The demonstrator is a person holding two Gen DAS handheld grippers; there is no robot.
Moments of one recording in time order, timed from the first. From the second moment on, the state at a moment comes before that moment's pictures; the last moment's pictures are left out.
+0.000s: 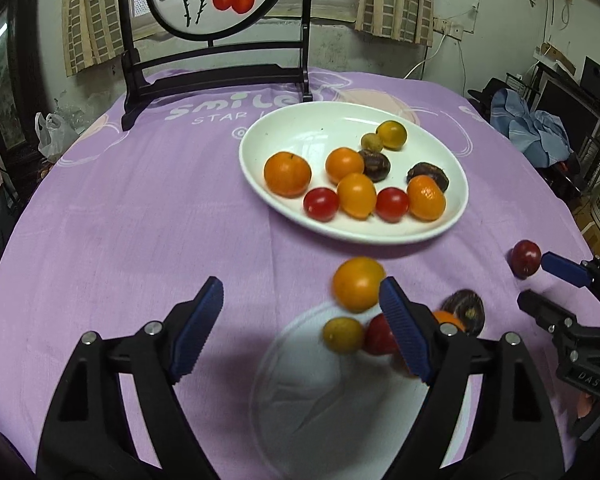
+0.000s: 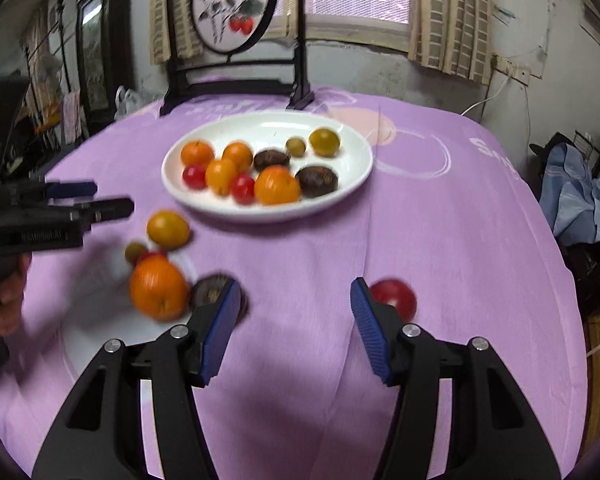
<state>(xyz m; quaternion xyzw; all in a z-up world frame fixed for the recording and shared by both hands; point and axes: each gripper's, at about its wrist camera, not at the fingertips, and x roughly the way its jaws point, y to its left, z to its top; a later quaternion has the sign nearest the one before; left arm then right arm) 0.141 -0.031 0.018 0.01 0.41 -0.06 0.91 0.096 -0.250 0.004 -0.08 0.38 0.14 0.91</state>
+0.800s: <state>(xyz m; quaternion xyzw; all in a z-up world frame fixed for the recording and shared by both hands) 0.125 -0.033 -0.009 0.04 0.44 -0.10 0.89 0.124 -0.210 -0.028 -0.05 0.42 0.19 0.88</state>
